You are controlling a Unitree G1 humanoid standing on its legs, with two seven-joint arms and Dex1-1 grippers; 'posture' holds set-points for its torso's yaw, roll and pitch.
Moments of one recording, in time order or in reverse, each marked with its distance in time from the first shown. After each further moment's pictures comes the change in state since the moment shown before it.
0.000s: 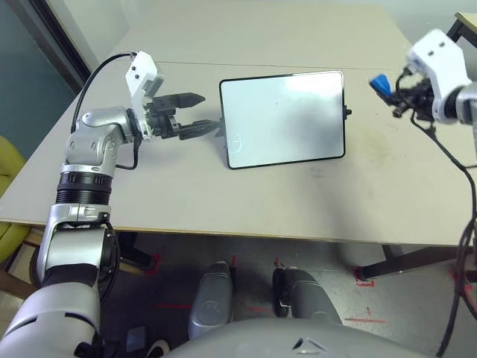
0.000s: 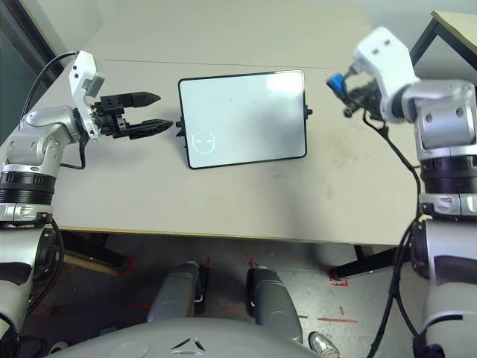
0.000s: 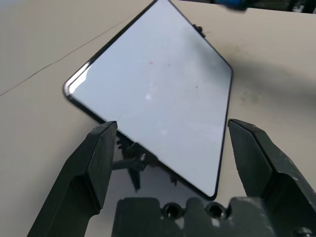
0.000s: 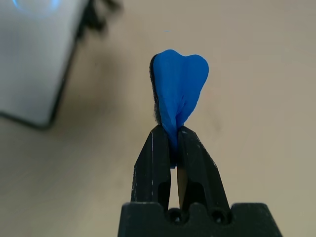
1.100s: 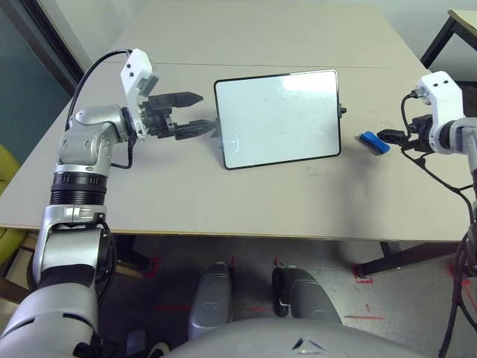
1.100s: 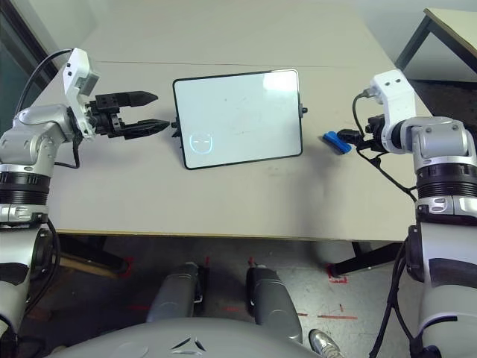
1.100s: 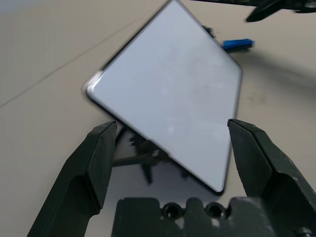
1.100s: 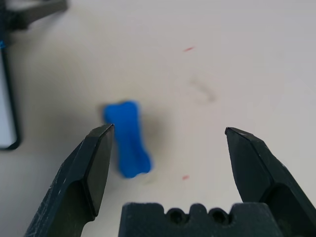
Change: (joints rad) left arm 0.004 0.051 0.055 -0.007 0.001 0.011 0.029; right arm -0.081 0.034 -0.121 0.250 0.118 -0.076 -0.147
